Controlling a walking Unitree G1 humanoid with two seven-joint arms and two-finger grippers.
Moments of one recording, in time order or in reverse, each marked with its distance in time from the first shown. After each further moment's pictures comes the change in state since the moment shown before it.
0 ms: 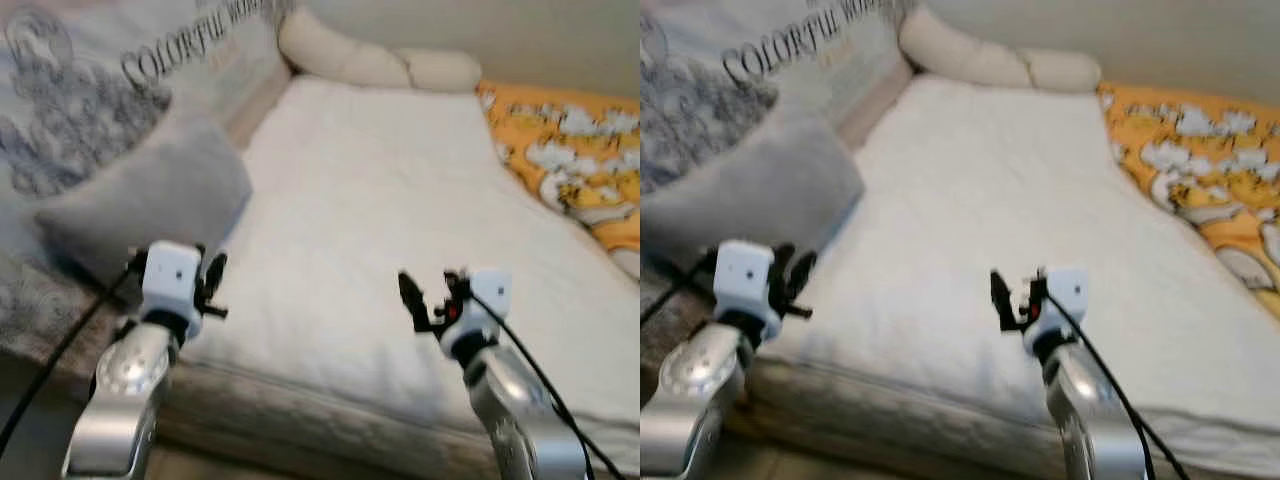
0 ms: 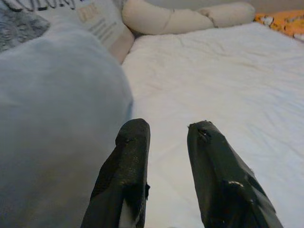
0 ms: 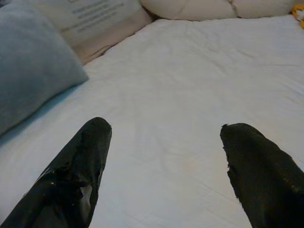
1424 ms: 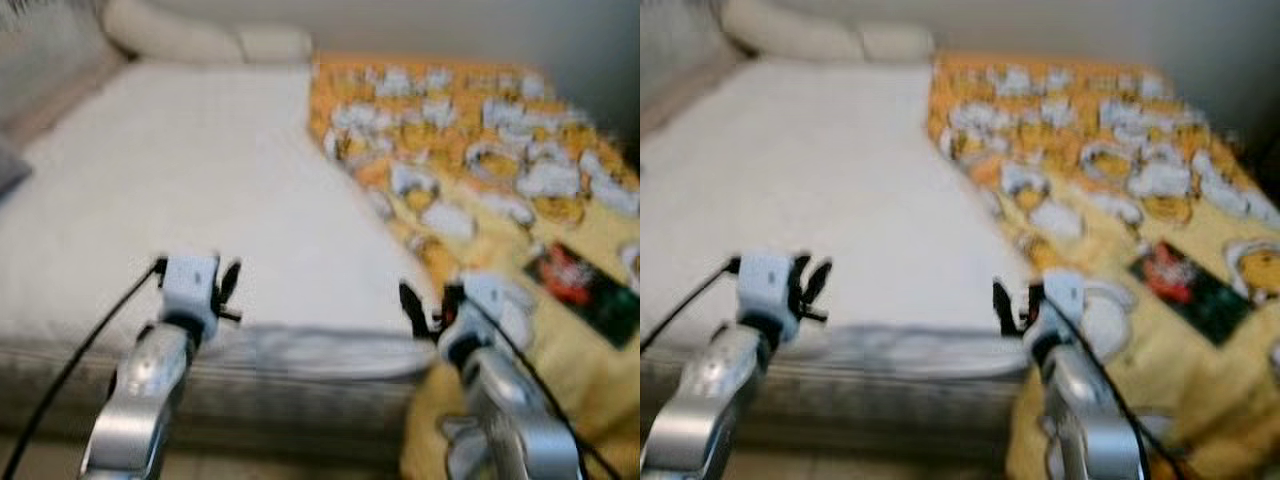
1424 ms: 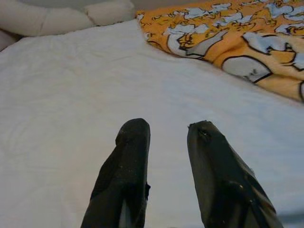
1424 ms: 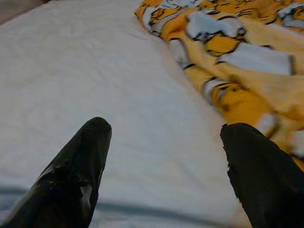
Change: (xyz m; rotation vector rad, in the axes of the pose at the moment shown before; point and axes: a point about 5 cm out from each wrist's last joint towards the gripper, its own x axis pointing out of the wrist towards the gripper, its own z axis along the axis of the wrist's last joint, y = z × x) left arm 0.006 -0.015 -0.008 -0.020 0.040 -0.031; right arm 0.005 -0.004 -0.013 0.019 0.082 -0.039
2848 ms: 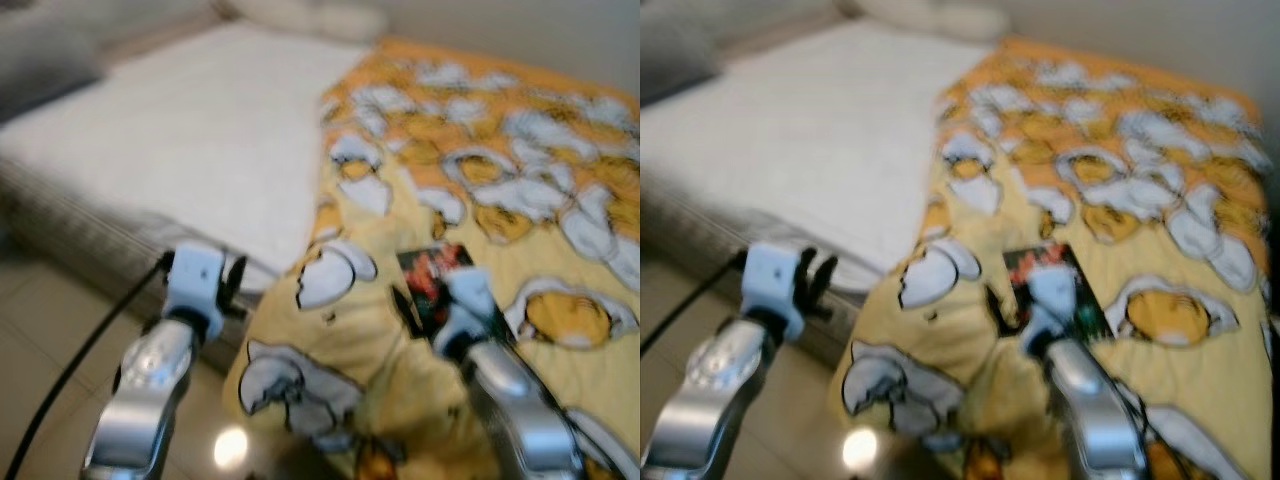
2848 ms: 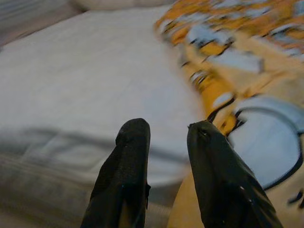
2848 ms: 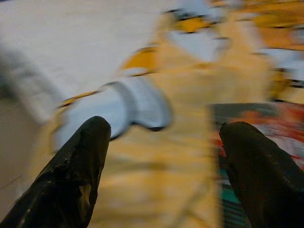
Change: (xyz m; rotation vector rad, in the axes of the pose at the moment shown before) left arm 0.001 0.000 0.001 0.022 -0.005 -0.005; right arm 0.010 0.010 -0.006 -0.102 0.010 0.155
